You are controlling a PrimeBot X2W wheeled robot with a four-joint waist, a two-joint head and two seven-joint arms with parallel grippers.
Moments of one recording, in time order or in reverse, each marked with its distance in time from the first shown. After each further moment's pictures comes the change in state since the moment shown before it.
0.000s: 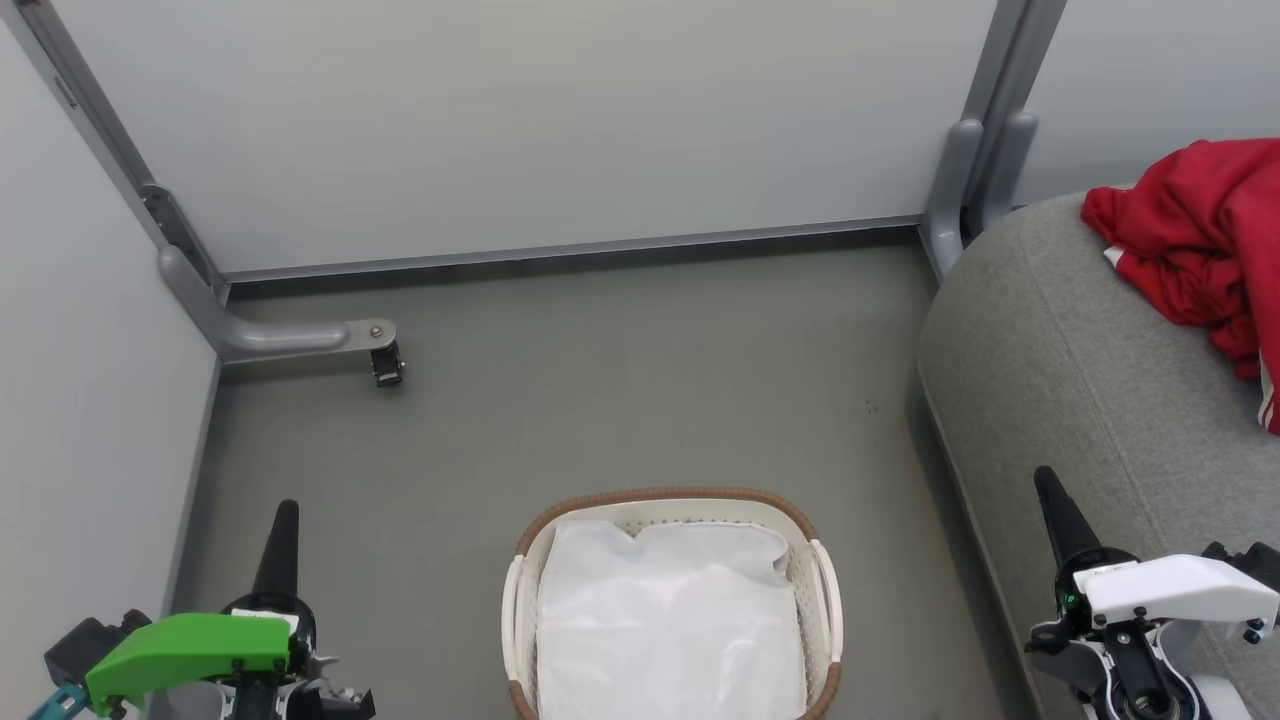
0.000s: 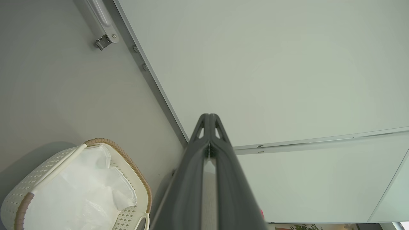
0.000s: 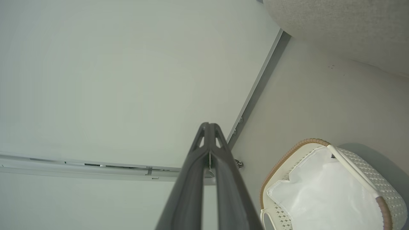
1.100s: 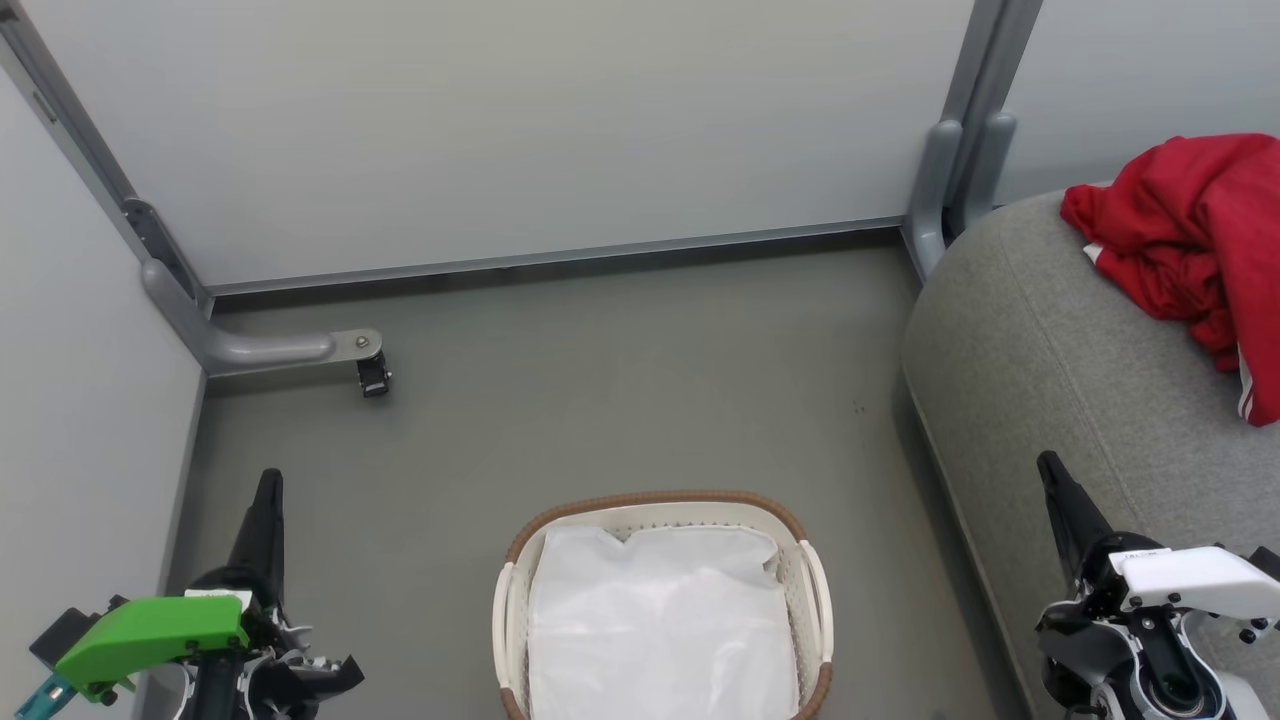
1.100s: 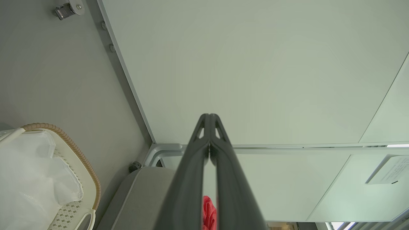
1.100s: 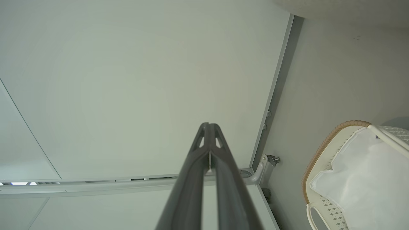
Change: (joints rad) left arm -0.037 -0.001 0.043 -0.009 -0.216 -0.015 0.064; right arm -0.018 -0.002 -0.024 -0.002 0.248 0.000 0.062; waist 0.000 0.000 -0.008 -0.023
